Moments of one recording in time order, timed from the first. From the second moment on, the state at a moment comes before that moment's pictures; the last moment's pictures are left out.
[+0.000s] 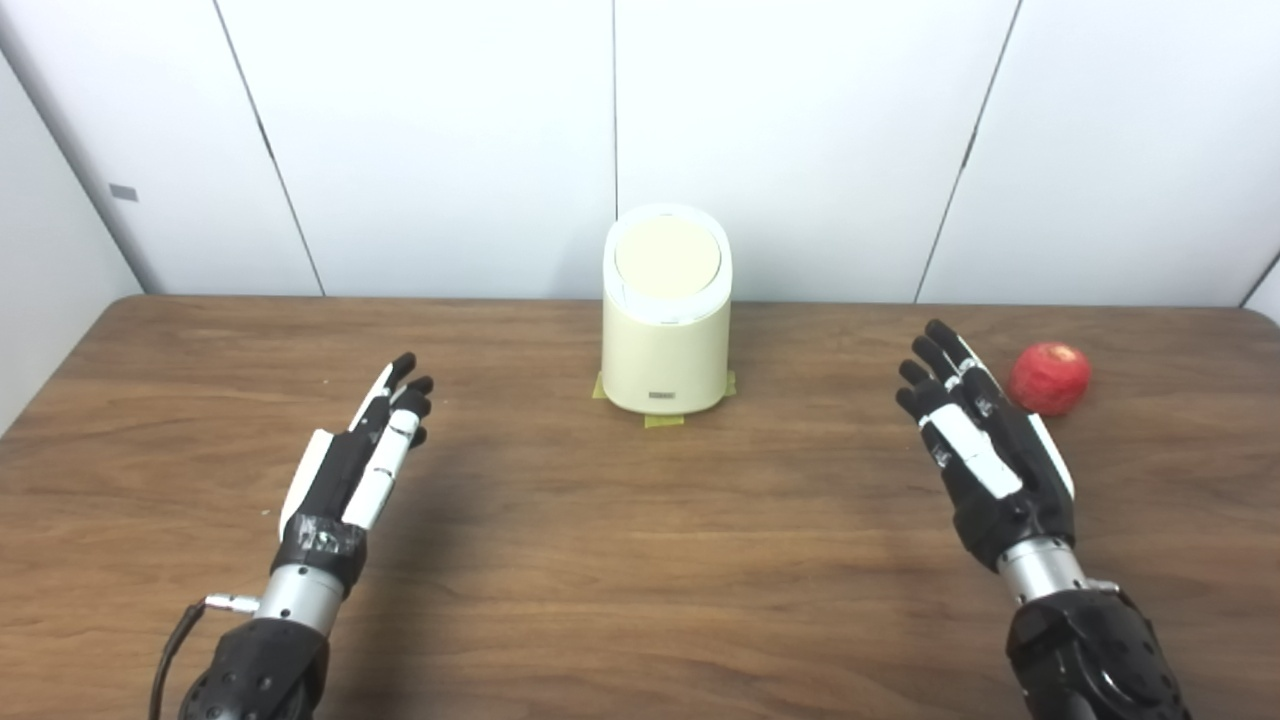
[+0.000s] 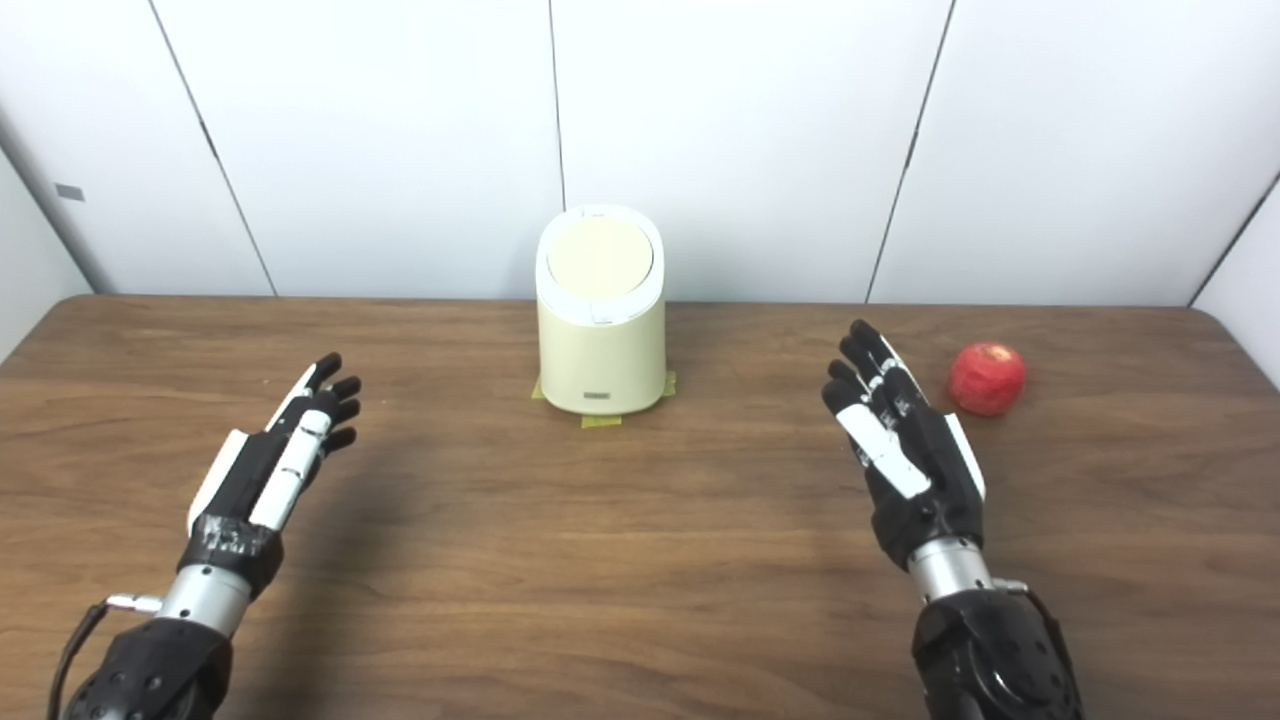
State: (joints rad) left arm -0.02 0.19 0.09 -0.36 0.05 0.35 -0.11; right arm -0.09 -0.07 -0.12 -0.28 0.32 0.35 0.00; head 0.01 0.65
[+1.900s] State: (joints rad) left arm -0.25 0.19 -0.01 -0.36 0.23 0.45 -0.11; right arm -0.01 -0.06 -0.10 -0.26 0.28 0.31 0.02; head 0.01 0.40
